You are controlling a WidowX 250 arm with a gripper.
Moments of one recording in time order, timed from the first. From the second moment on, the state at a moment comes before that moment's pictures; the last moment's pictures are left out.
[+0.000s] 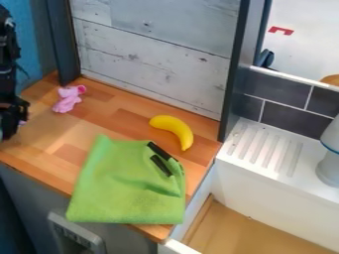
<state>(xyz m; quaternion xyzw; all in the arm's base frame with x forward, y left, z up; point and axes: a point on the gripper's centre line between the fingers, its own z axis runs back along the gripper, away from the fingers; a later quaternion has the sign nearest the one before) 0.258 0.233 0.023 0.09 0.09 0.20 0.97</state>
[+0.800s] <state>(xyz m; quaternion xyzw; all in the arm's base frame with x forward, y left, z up) 0.272 0.237 0.022 0.07 0.02 0.22 0.97</state>
